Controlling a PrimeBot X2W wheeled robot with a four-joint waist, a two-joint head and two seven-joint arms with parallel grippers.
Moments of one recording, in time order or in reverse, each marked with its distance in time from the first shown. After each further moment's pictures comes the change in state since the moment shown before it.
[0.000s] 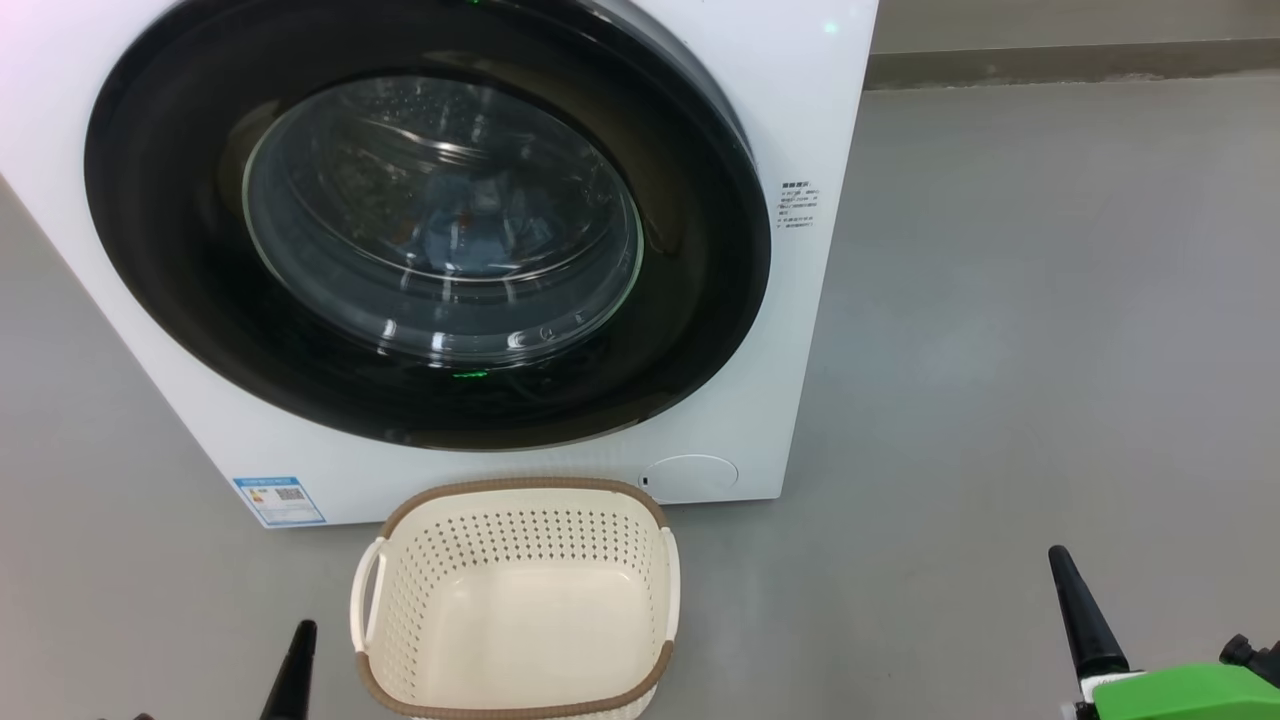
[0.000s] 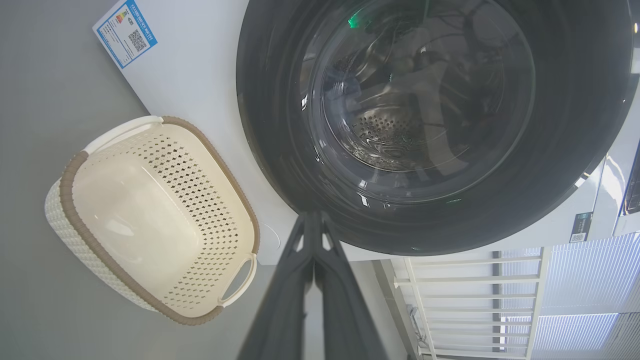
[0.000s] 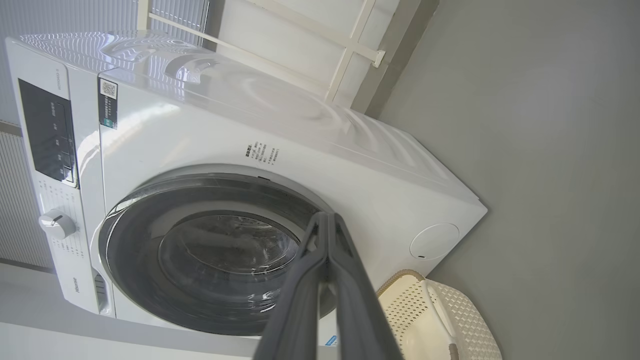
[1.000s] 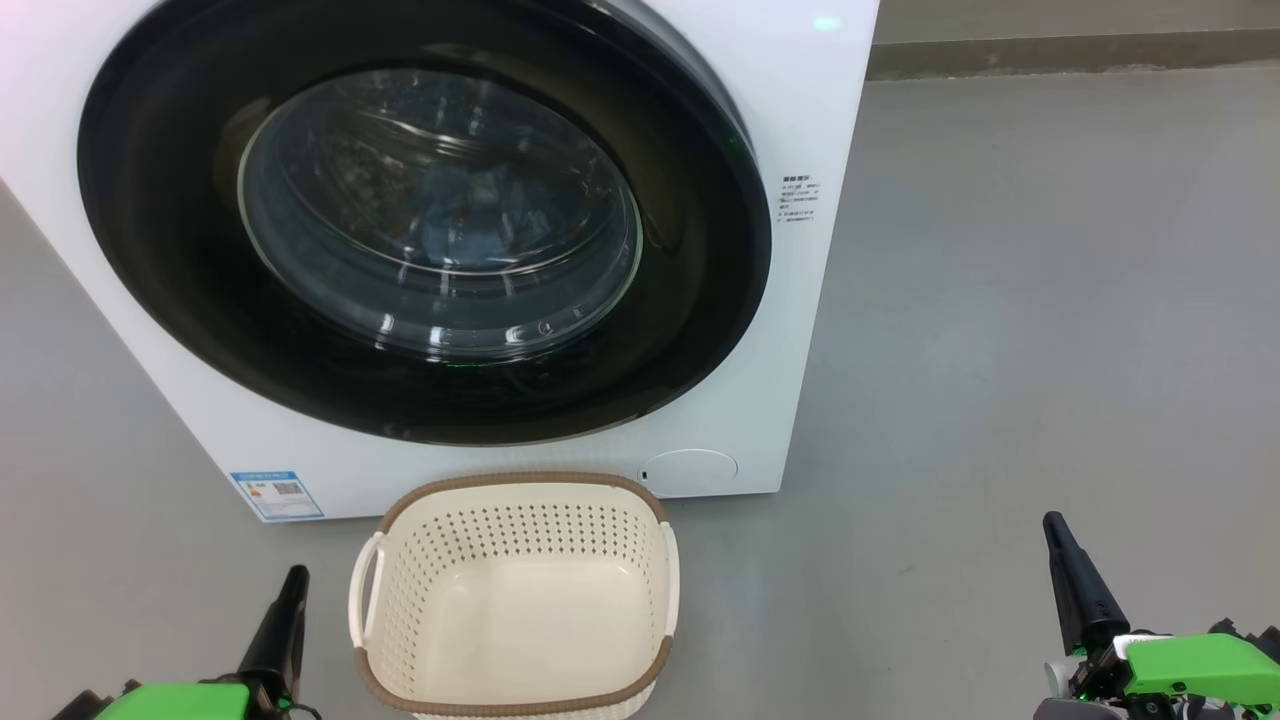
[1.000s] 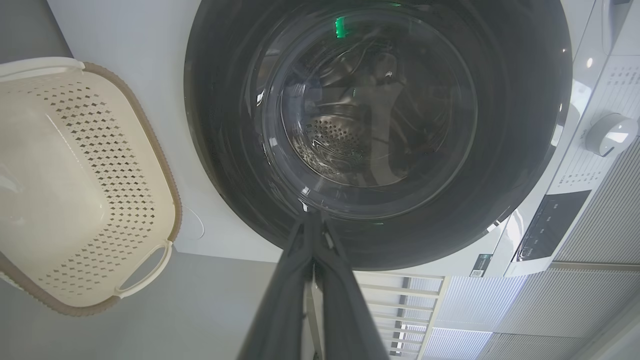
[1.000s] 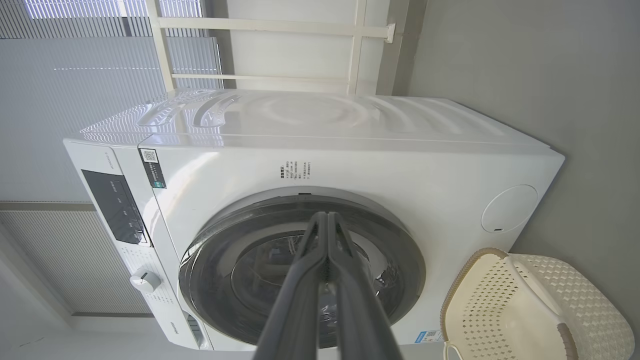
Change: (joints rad) left arm -0.076 0.002 0.039 0.014 -0.304 -0.019 0.088; right arm -0.072 0.006 -0.016 0.041 0.348 -0.007 0.094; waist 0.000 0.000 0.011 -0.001
